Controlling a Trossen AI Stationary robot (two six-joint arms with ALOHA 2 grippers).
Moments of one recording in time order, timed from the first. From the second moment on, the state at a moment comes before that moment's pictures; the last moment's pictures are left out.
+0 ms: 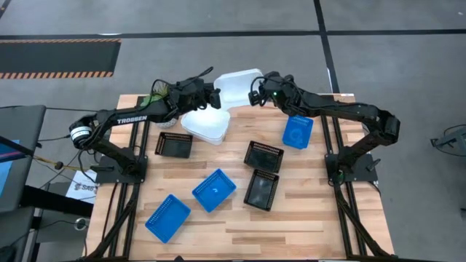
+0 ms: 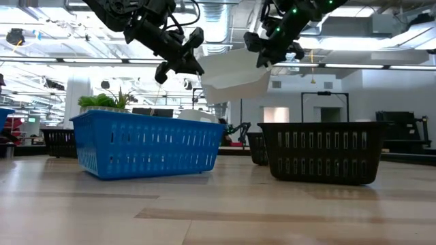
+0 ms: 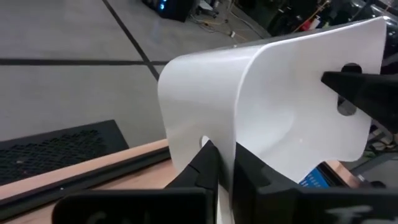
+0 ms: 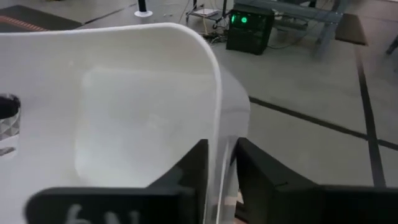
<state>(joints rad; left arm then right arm) 0.52 1.44 0.97 0.17 -0.19 -0.56 -0.41 1.49 1.23 -0.18 0.65 0.27</state>
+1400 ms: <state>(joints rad) 0.75 1.22 1.11 -0.68 -0.08 -0.34 -0.24 1.24 1.33 -0.48 0.69 0.13</state>
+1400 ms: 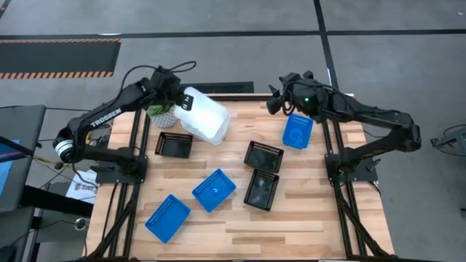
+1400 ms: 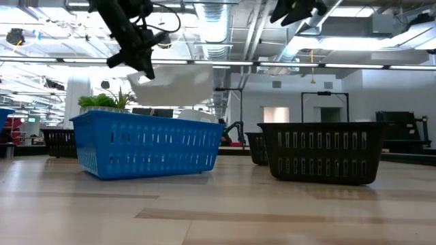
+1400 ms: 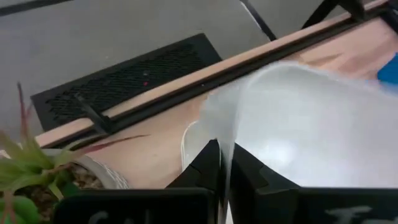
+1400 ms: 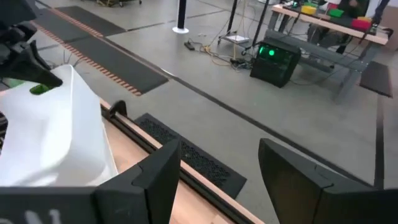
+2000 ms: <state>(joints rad) 0.82 1.45 1.11 -0.69 0.09 -0.33 -0.27 1.28 1.33 -0.54 0.74 0.13</state>
